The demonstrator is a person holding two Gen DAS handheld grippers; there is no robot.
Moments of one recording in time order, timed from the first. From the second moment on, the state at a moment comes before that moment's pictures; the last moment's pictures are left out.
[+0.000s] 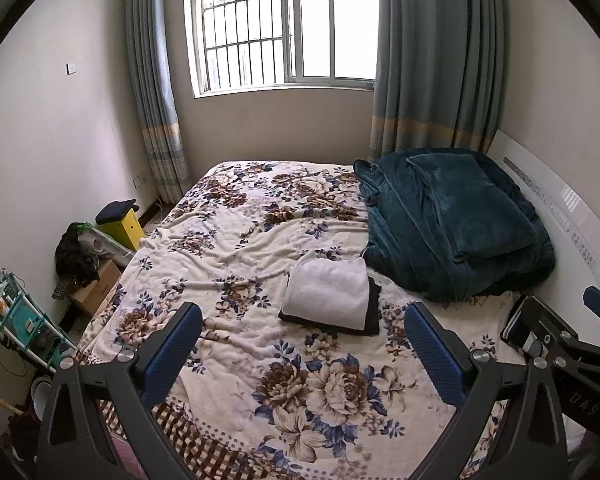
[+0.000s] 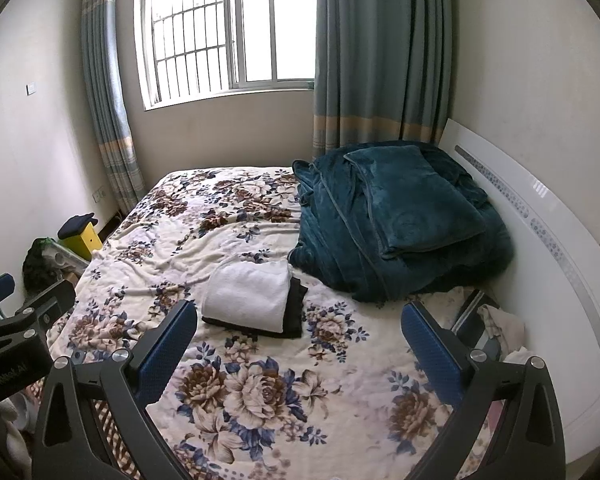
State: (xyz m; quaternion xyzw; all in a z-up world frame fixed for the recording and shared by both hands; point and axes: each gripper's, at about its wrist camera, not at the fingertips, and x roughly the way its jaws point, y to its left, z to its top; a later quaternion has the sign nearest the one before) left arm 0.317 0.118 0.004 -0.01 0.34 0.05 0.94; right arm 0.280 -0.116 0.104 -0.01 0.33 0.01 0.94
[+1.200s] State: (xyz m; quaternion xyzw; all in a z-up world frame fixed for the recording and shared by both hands) left arm 0.317 0.116 0.011 -0.01 0.33 0.05 0.94; right arm 0.282 -0.110 0.113 -0.01 0.32 0.01 0.95
